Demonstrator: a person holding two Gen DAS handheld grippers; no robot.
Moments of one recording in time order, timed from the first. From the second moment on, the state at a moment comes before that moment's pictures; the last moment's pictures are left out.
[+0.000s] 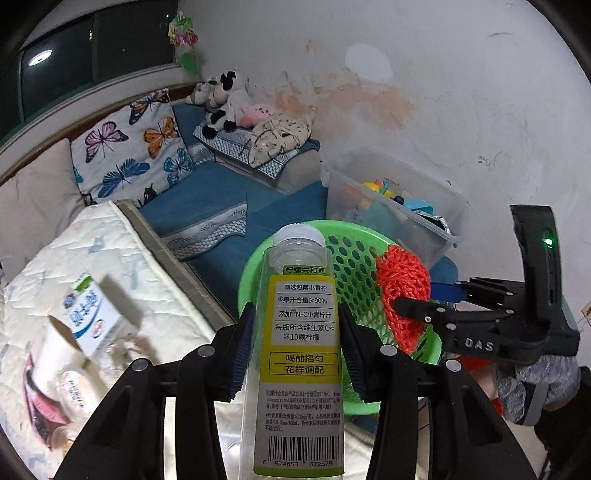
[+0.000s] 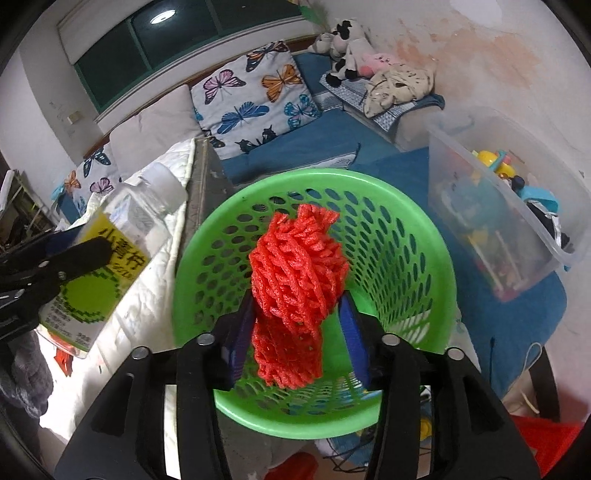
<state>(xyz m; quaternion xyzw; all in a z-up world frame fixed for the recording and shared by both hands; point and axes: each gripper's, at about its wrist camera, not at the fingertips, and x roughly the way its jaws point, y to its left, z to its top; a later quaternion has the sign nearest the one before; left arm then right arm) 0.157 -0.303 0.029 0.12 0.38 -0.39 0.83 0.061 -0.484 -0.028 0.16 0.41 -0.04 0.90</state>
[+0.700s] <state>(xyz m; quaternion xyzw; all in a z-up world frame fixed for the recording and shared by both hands) 0.168 -0.352 -0.011 0.12 0.43 -0.38 0.81 0.036 -0.504 -0.028 0.18 0.40 -0.05 0.90</state>
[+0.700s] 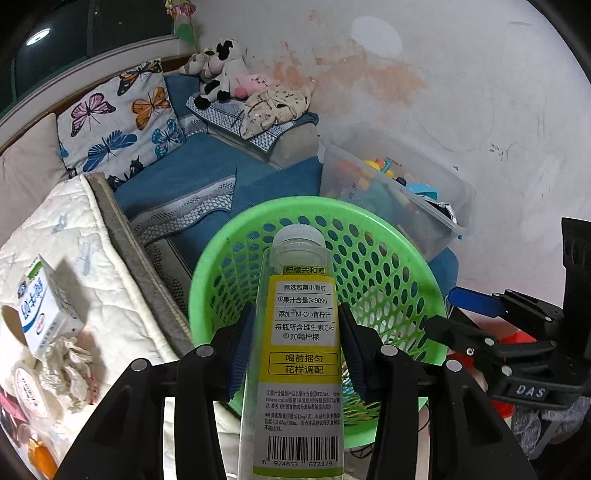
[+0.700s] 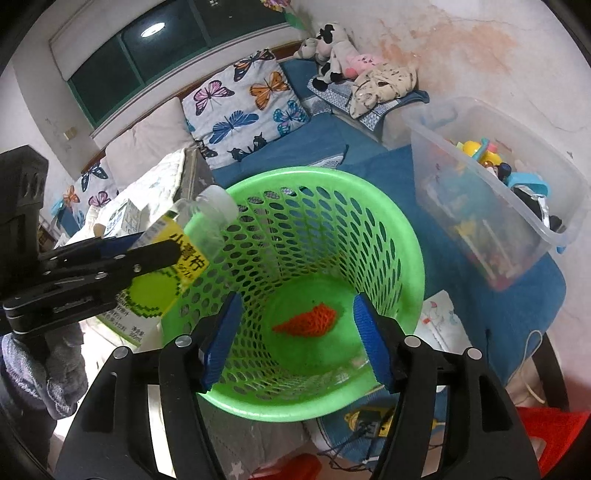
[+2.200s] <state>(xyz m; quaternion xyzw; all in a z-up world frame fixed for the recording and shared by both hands) 0.113 -0.029 -0.005 0.04 0.40 -0.16 0.90 0.054 -0.293 -0.012 0.03 0.40 0.16 0.90</state>
